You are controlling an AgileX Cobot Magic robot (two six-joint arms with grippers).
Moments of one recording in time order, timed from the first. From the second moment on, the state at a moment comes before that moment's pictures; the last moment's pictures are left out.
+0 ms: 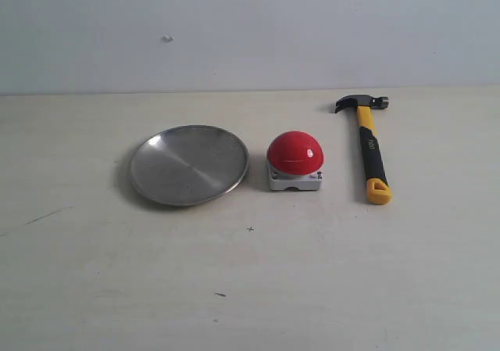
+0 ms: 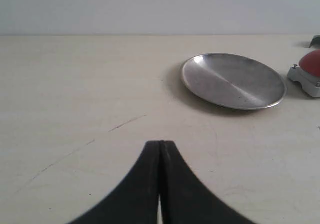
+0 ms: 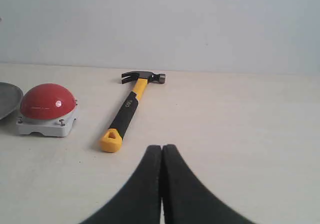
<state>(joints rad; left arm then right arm) -0.14 0.01 0.00 -0.11 0.36 0.07 -0.10 0.01 0.00 0.01 0.28 -0.05</state>
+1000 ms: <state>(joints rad) -0.14 0.01 0.00 -0.11 0.36 0.07 -0.10 0.01 0.00 0.28 -0.15 0.17</state>
